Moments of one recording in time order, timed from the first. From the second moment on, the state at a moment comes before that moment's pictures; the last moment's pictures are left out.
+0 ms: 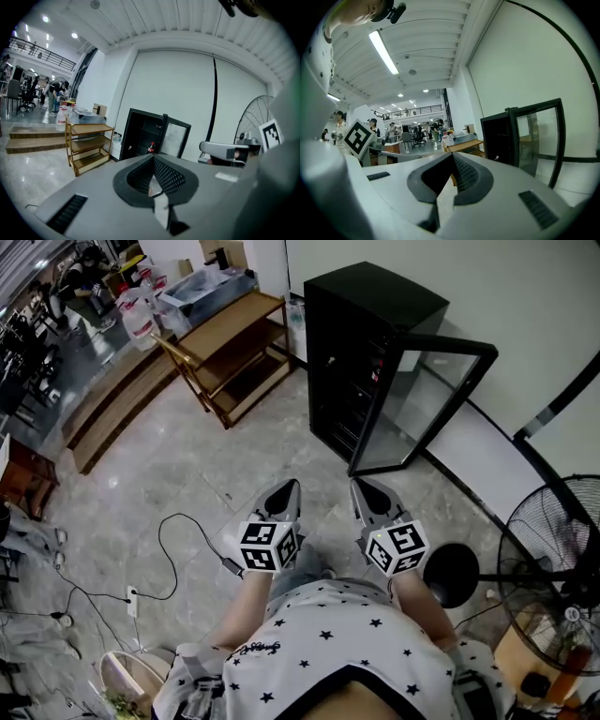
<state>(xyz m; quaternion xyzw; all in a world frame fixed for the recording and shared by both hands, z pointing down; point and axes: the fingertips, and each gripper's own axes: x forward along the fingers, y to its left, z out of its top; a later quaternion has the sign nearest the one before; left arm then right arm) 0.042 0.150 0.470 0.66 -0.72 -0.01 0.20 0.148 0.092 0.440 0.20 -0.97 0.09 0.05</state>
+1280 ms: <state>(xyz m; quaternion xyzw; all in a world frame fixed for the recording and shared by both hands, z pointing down) -0.084 -0.089 0.482 0.74 -0.64 -0.01 0.21 0.029 -0.112 0.444 0.29 -0.95 0.09 0.04</state>
